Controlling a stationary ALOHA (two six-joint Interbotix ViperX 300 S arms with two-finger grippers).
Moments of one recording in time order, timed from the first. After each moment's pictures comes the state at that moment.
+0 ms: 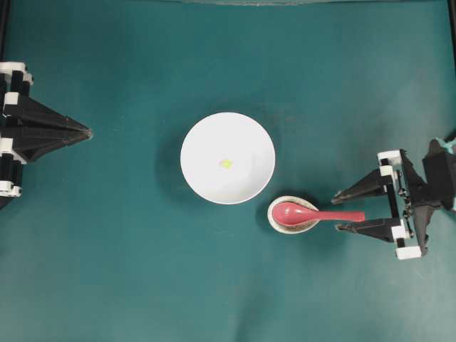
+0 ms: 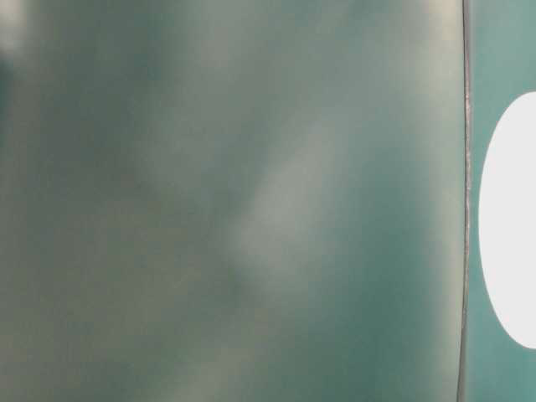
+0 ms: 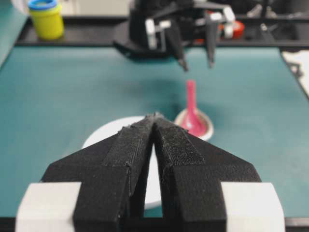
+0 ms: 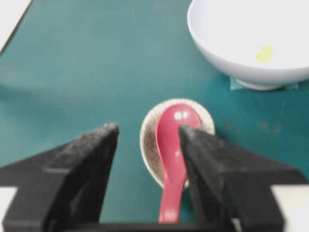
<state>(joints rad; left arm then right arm) 0.00 -0.97 1.18 0.02 -0.20 0.00 0.44 -0.25 1.35 0.44 -0.89 -0.03</state>
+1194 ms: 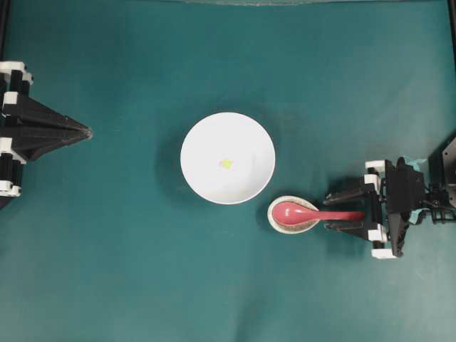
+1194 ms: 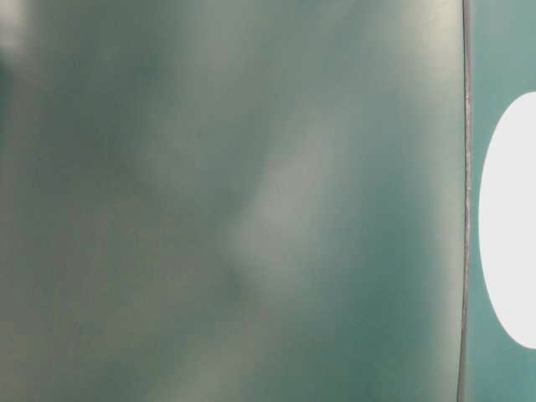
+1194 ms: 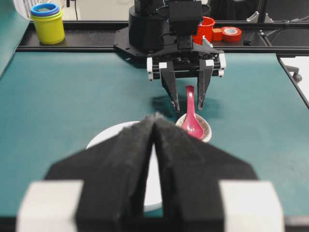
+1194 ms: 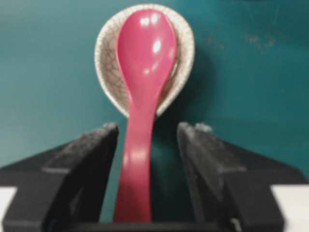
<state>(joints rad) 0.00 -0.97 1.18 0.02 -0.21 0.00 0.48 0.16 1.32 0.50 -1.09 0.08</state>
